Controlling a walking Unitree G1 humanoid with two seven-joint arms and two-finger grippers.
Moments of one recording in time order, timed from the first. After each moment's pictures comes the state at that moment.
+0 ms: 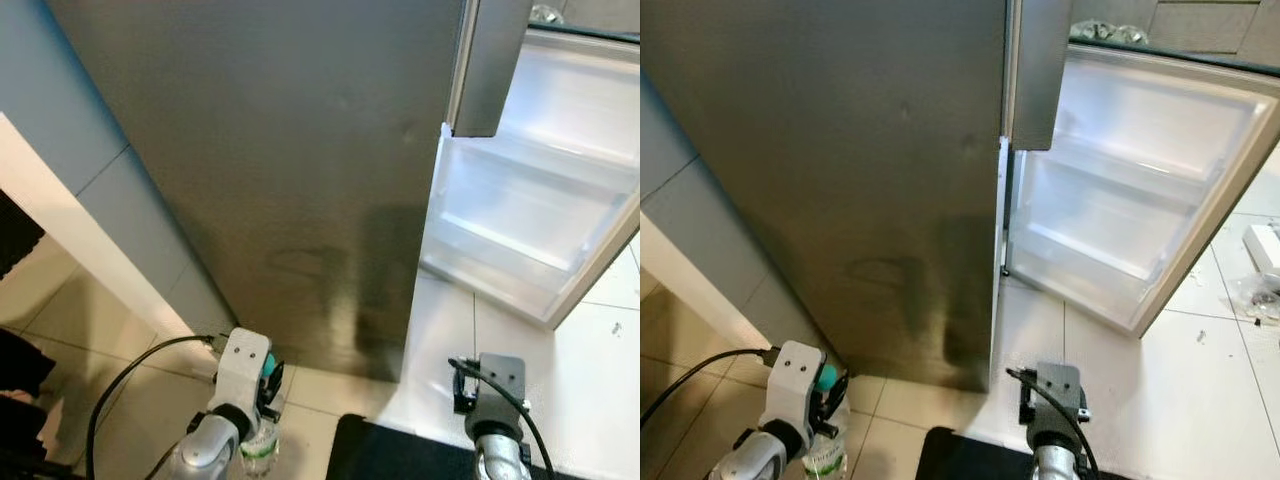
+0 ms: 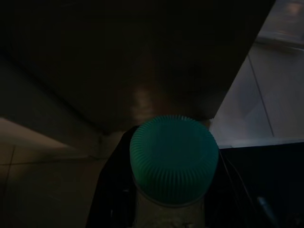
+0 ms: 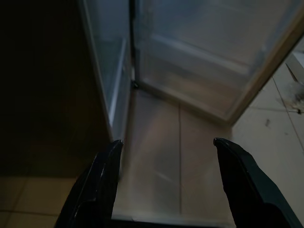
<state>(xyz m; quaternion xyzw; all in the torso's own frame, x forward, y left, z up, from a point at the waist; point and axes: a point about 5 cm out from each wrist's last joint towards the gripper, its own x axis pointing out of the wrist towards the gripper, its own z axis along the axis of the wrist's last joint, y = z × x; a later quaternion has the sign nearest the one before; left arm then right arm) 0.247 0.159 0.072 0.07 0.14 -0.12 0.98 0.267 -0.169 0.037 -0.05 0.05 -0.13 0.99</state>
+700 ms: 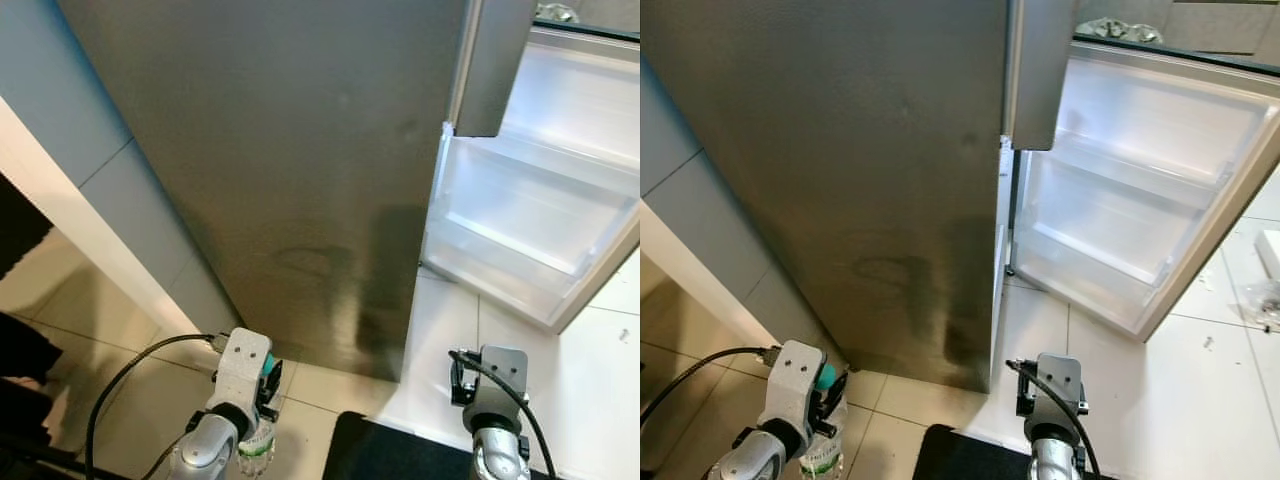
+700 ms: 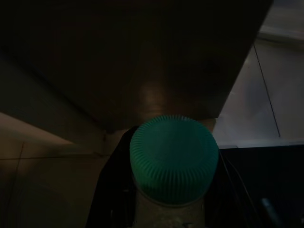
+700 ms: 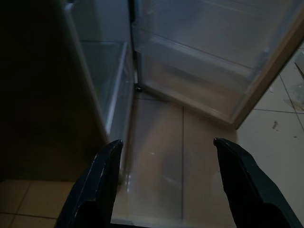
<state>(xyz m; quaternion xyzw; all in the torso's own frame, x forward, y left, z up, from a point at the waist) 0.248 0.160 0.072 0.08 0.14 -0.12 0.98 0.268 -0.172 0.042 -0.04 0.04 -0.14 0.99</state>
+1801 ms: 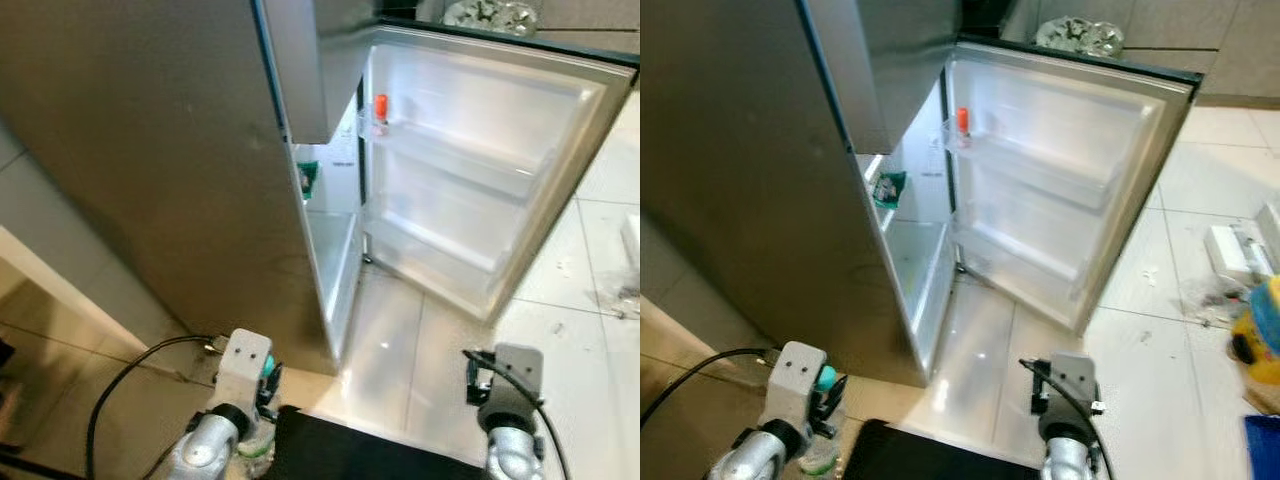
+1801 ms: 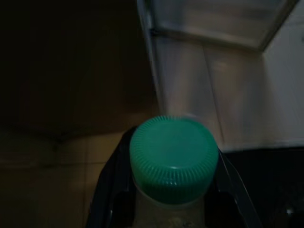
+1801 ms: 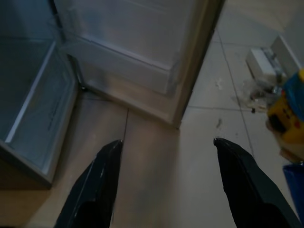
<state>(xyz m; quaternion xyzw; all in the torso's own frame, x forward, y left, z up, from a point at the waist) 0.251 0.163 0.070 0.08 0.15 -0.12 0.98 0.267 -0.170 0.044 -0.04 0.04 -0.14 0.99</state>
